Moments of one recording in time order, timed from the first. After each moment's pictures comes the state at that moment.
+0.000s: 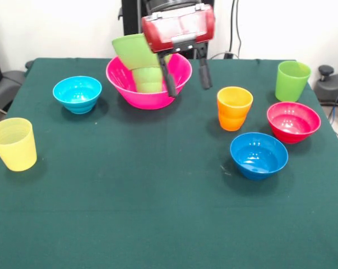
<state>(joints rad) -0.79 -0.77 0.65 2.00 -0.29 -0.02 1.41</state>
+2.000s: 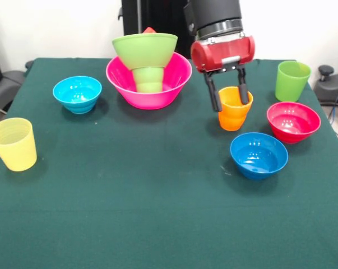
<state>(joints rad) -0.54 -0.67 0.43 1.99 -0.41 -0.23 1.41</state>
